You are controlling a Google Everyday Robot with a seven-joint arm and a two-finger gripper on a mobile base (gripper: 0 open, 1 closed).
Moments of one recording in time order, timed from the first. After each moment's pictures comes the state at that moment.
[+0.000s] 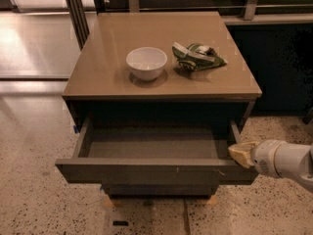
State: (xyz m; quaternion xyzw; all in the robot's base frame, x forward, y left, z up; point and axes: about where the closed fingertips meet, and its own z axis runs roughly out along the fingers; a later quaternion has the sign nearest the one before) arm 0.486 -0.244 0.676 -0.26 0.88 0.14 0.38
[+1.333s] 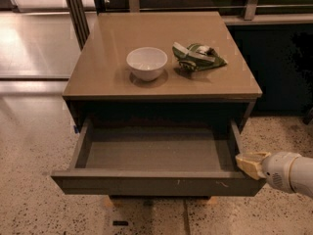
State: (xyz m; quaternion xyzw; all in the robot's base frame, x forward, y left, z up) arm 0.449 -0.252 0.684 -0.24 0.87 0.17 0.39
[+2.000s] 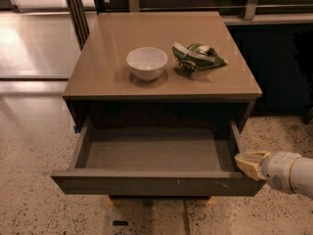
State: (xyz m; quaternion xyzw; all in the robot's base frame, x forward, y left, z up) arm 0.449 -0.248 0.688 -0.27 0.86 0.16 0.41
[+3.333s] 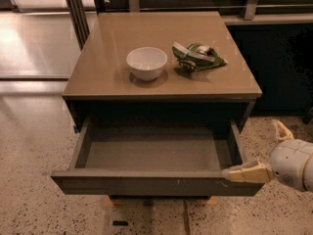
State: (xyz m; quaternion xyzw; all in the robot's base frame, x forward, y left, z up) arm 0.437 -0.229 0.775 -0.34 0.81 0.09 0.48
